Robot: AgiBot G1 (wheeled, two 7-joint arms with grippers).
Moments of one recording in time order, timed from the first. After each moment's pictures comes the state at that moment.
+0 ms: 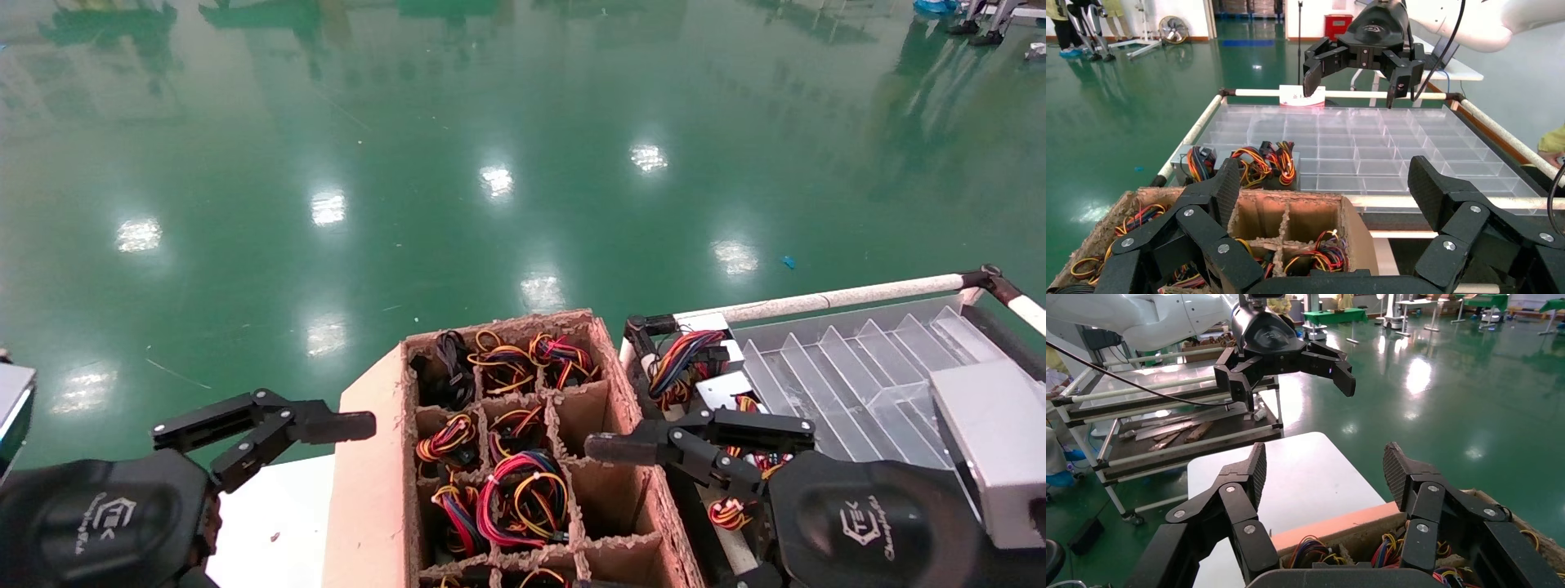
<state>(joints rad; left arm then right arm) -1.09 0.59 0.33 -1.27 0.70 1.48 -0.16 1.07 -0.61 -0.28 1.28 -0.73 -1.50 0.19</state>
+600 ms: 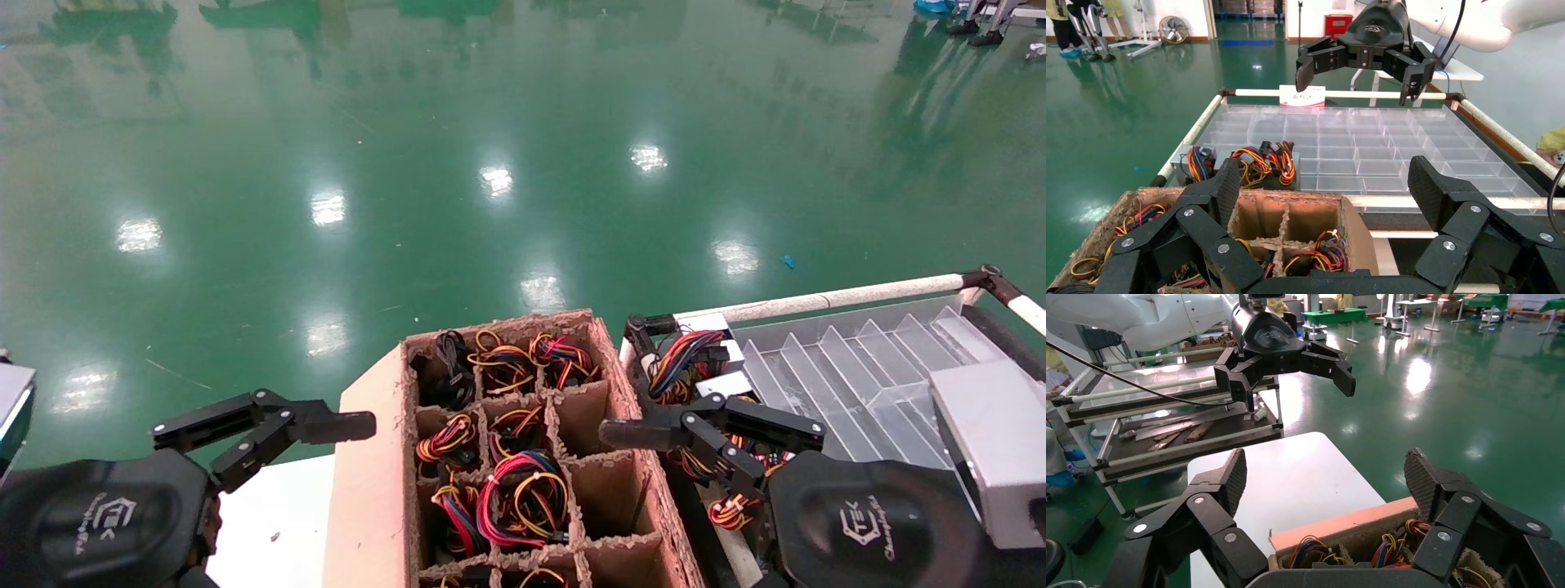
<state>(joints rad) -1.09 0.59 0.33 -1.27 0.70 1.48 -0.16 1.07 -0.61 -0.28 1.28 -0.73 -1.50 0.19</state>
